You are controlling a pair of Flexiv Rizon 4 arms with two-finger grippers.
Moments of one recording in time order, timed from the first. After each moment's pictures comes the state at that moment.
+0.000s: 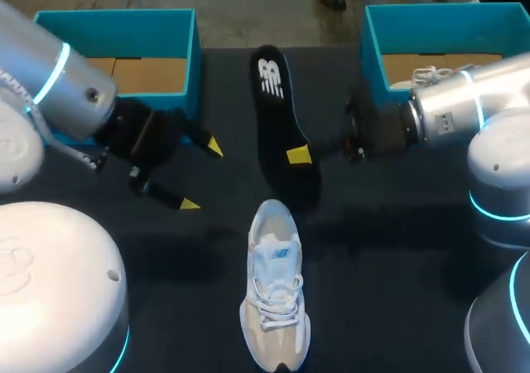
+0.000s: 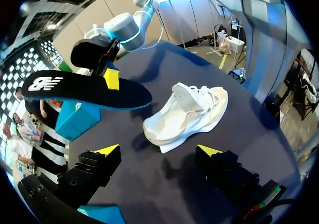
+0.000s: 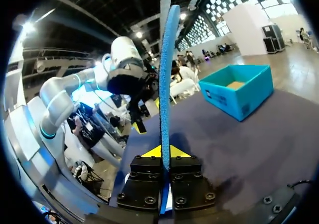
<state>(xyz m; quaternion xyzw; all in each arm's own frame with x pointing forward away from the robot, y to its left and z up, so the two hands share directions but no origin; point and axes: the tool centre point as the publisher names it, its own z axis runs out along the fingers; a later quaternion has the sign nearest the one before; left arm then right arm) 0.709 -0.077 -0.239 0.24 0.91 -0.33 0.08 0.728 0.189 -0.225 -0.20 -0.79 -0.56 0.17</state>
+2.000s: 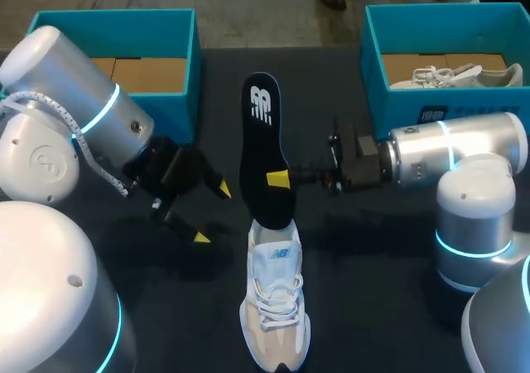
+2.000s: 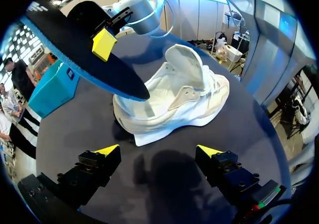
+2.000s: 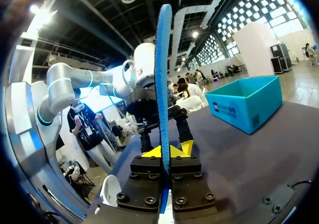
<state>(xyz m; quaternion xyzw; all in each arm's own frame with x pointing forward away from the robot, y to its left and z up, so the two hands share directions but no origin) 0.698 -0.080 -0.335 0.18 0.94 -0.30 -0.01 0.722 0.224 -0.259 -0.14 -0.74 -0.64 0.14</state>
